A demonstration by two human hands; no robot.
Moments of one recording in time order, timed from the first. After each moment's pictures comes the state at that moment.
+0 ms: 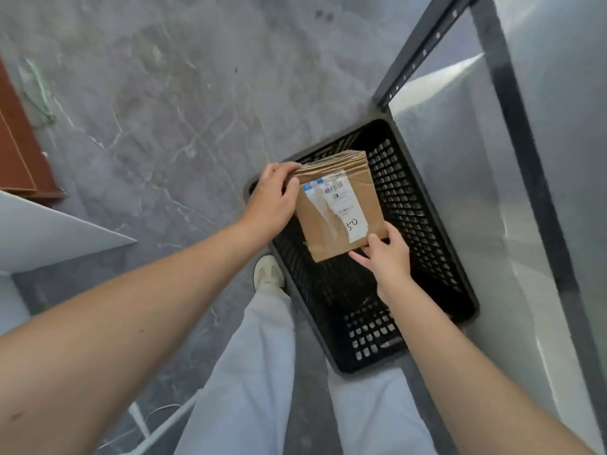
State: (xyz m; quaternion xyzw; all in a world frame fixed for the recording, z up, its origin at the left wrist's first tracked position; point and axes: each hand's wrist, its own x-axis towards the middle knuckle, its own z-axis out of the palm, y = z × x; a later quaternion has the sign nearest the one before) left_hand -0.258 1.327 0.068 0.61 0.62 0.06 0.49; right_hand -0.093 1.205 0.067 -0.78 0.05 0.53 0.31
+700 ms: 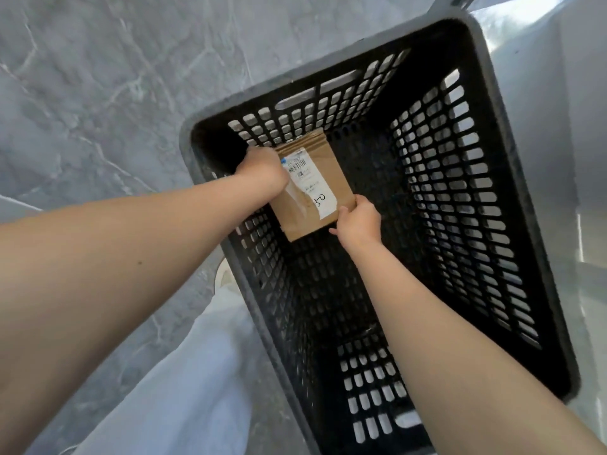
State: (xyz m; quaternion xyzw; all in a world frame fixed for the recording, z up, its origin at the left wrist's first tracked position) left_hand -0.240 1.340 -0.149 0.58 0.70 -0.25 0.32; right_hand -0.107 1.230 -0.182 -0.83 -0.20 0.49 0.15
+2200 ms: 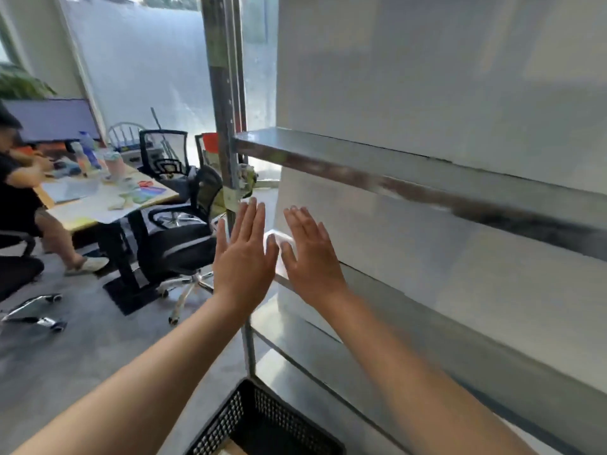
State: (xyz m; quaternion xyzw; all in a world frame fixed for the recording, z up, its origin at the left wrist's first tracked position) left_hand -0.147 1.172 0.758 0.89 0.33 0.32 -0.02; right_hand -0.051 1.086 0.765 -0.76 -0.54 -0.13 0.35
